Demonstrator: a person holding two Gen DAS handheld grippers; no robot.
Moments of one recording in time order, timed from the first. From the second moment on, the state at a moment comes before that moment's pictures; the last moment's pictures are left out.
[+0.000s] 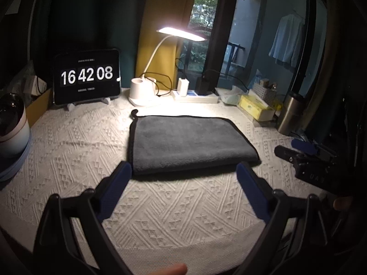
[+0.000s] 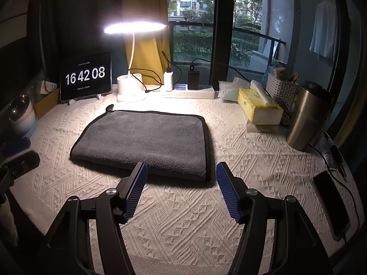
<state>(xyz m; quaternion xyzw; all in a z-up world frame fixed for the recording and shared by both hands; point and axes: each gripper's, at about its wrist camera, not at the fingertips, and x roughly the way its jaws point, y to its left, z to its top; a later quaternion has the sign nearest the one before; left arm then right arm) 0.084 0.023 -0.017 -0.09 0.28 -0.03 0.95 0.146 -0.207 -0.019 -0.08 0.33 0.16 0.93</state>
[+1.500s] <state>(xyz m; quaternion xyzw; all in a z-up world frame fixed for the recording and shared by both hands) -0.027 0.004 -0.018 -0.06 0.16 0.01 0.99 0.029 -0.216 -0.018 -0.07 0.25 0.17 0.95</state>
